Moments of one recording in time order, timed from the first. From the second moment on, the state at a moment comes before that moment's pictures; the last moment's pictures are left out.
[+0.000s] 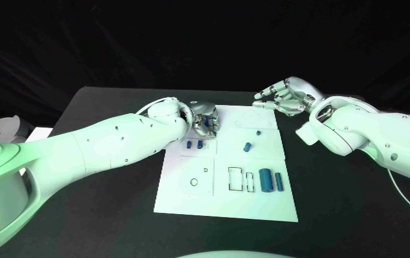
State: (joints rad) left arm 1.24 -0.44 -0.07 1.17 -1.43 -0.07 -0.10; left_hand 1.46 -0.19 0.36 0.12 0.13 1.03 0.12 0.24 0.10 1.08 0.06 0.33 0.12 1.47 -0.02 1.41 1.26 0.10 1.46 0.08 1.22 1.21; right arm 1.23 -0.96 0.00 1.55 -0.84 -0.36 0.08; right_hand 1.30 -0.04 -0.06 0.18 0.19 1.01 0.14 0.08 0.08 1.47 0.06 1.35 1.31 1.47 -0.01 1.55 1.31 0.01 1.47 0.09 1.54 1.31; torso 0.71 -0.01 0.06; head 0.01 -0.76
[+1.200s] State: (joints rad) left arm 1.24 -0.43 -0.07 1.16 -1.43 -0.06 -0.12; left_hand 1.46 -0.16 0.55 0.03 0.13 1.10 0.14 0.19 0.09 1.18 0.06 0.23 0.08 1.47 -0.02 1.42 1.25 0.09 1.46 0.08 1.26 1.26; right arm 1.23 -0.96 0.00 1.55 -0.84 -0.36 0.08; right_hand 1.29 -0.04 -0.07 0.19 0.19 1.01 0.14 0.08 0.08 1.47 0.06 1.35 1.31 1.47 -0.01 1.55 1.31 0.01 1.47 0.09 1.54 1.31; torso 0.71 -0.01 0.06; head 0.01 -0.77
